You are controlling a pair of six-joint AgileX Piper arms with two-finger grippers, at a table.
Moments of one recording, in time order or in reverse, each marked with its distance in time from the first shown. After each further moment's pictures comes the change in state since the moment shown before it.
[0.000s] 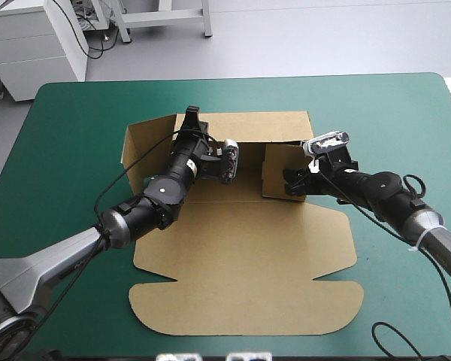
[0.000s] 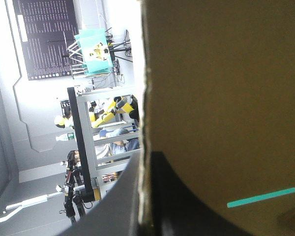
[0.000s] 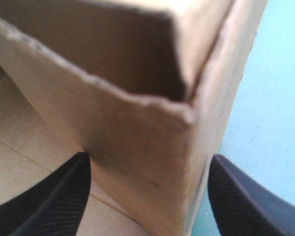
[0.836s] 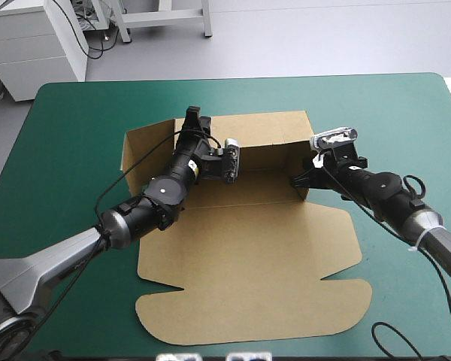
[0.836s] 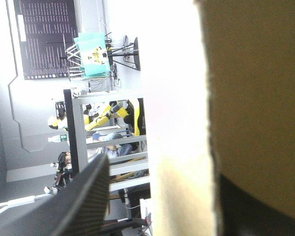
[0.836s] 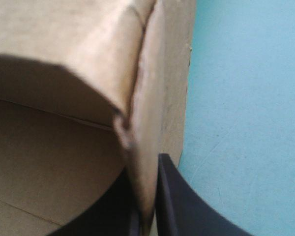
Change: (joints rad) left arm 0.000 0.000 0.000 0.009 -0.021 -0.066; right arm 0.000 0.000 0.001 0.023 -0.106 -0.002
